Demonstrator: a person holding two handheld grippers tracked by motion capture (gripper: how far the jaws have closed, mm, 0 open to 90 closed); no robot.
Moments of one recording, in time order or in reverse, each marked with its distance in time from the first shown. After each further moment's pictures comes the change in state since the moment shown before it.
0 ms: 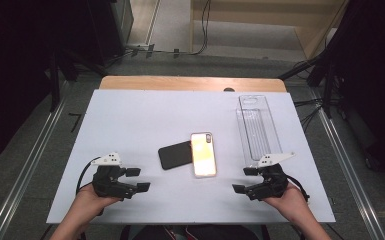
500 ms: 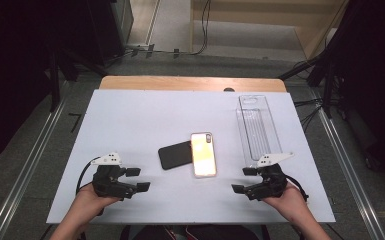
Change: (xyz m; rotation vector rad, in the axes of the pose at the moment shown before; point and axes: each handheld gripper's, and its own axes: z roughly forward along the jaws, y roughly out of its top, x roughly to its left) left arm 0.000 0.000 0.000 -0.001 -0.002 0.001; right arm 0.000 0.000 0.002 0.002 0.001 -0.002
